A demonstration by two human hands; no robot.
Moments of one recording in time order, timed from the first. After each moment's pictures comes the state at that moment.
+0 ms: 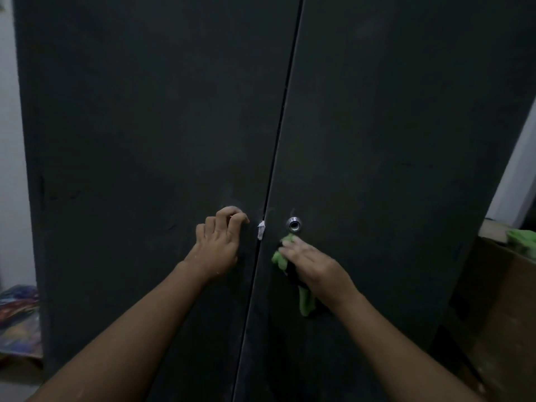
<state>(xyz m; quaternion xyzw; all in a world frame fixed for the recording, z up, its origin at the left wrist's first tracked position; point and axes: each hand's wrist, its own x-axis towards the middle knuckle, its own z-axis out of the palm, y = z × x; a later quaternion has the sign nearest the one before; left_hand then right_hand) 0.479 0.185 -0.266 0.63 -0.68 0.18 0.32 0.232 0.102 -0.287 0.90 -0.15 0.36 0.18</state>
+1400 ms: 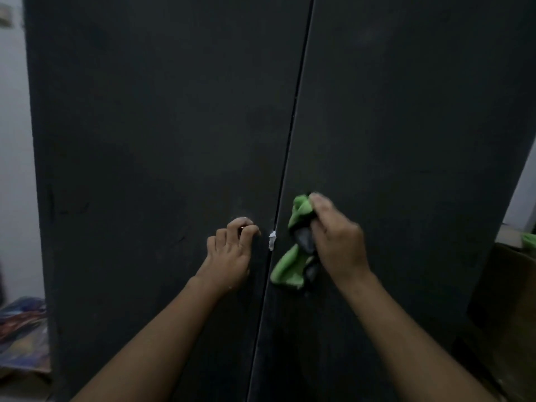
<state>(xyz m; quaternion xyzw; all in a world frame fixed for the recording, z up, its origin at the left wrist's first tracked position) 0.479 0.182 -0.269 0.62 -0.68 0.20 0.33 0.270 0.125 -0.212 0.77 -0.26 0.55 0.20</state>
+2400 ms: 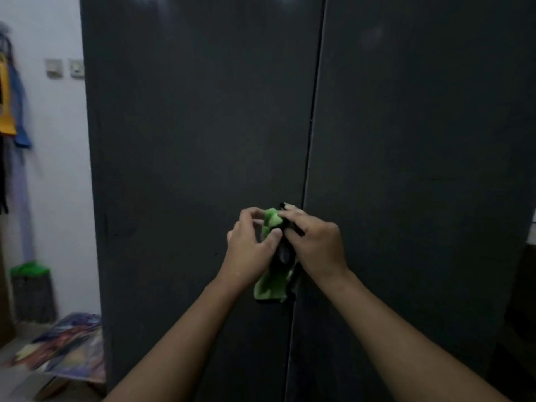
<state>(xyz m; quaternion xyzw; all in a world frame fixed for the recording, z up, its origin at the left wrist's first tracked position) 0.475 0.243 -0.204 0.55 -0.57 -0.07 0.61 0.338 0.185 -0.189 0.79 -0.24 0.56 0.02</state>
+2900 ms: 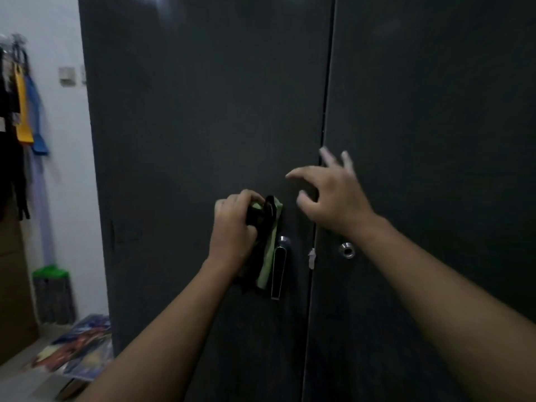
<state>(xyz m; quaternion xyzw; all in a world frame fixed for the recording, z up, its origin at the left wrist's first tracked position) 0.527 0.203 -0.184 0.57 -0.57 0.23 0.54 0.337 0.143 -0.112 0.85 -0.24 0.44 0.13</state>
